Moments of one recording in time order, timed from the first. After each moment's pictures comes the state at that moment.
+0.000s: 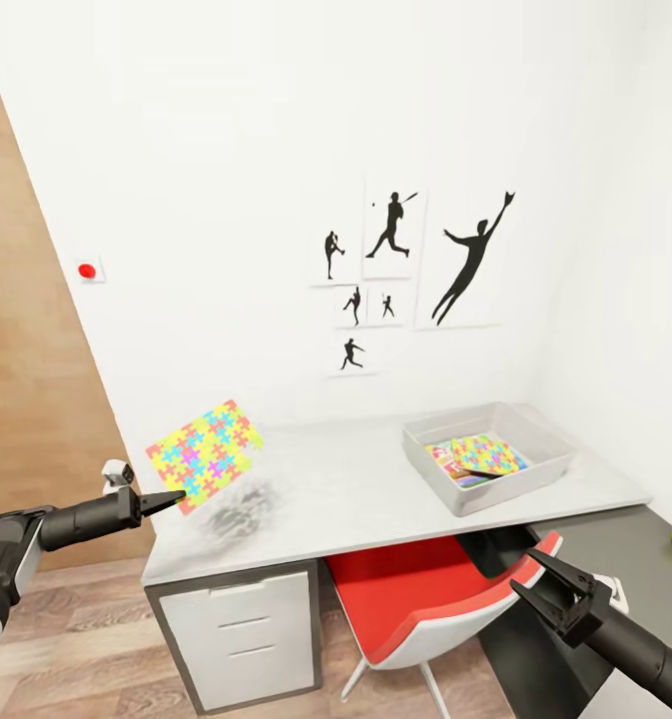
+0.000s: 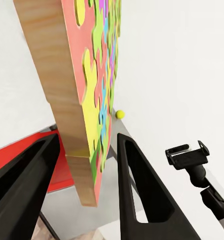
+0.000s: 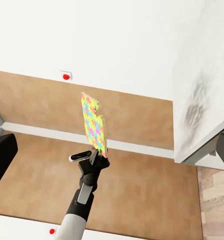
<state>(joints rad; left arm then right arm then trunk) -0.68 0.37 0.33 -0.75 0.02 0.82 -1.57 0.00 -0.32 -0.34 -1.37 -1.27 1.04 0.70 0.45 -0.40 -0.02</state>
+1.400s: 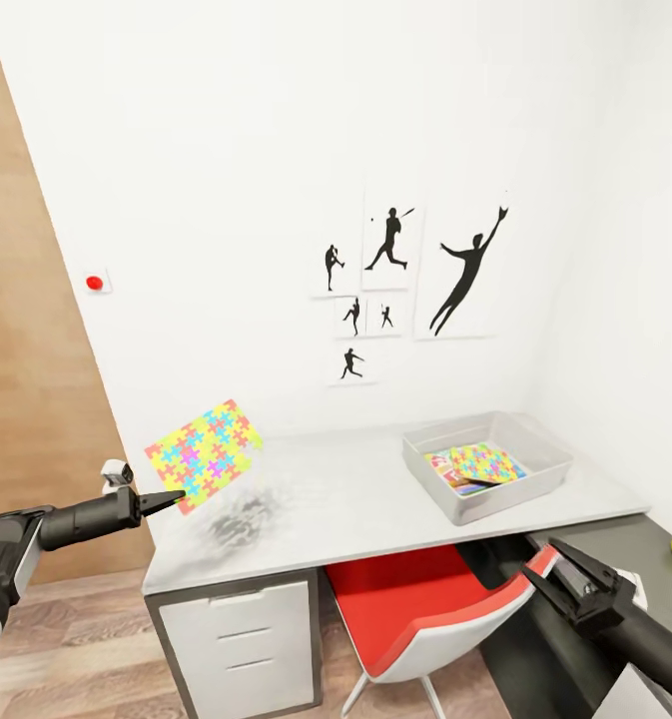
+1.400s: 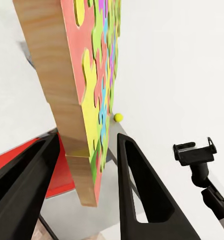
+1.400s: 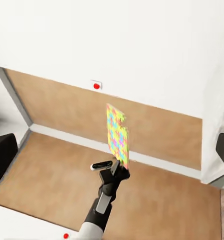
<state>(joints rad) -0.68 0.37 0.33 -0.75 0.02 0.82 -1.57 0.00 -0.31 -0.39 -1.37 -1.27 1.04 0.79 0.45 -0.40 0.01</state>
